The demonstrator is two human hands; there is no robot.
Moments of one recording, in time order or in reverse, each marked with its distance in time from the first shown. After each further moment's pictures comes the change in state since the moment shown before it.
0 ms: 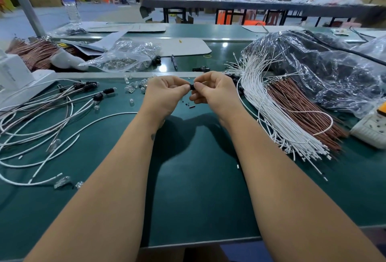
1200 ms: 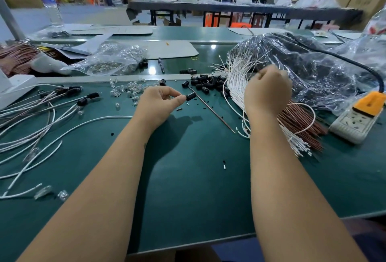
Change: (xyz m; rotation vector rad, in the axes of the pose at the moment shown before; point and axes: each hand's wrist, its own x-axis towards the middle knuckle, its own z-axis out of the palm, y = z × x) left_hand -0.005 -0.009 0.004 0.195 -0.142 0.037; right_hand -0.002 -0.015 -0.085 -0.930 0.881 0.048
